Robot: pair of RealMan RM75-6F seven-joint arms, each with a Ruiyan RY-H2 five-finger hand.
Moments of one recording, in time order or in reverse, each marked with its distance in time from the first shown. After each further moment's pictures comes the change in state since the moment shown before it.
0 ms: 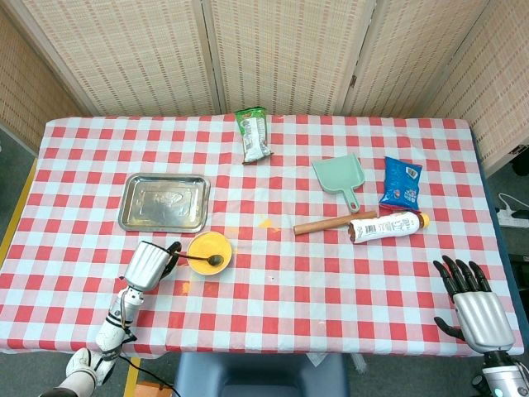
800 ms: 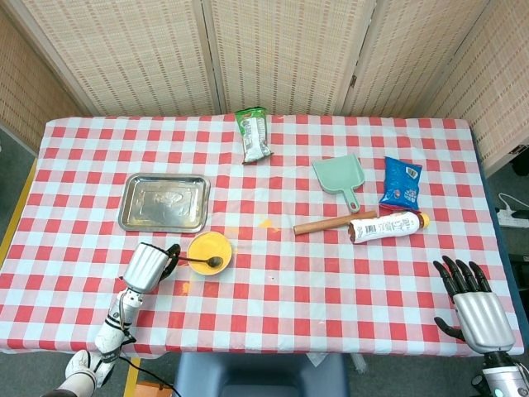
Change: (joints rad) left arm 0.009 -0.004 0.003 0.008 0.003 0.020 -0.038; right arm 0.000 0.000 -0.002 0.000 -0.001 -0.001 -0.006
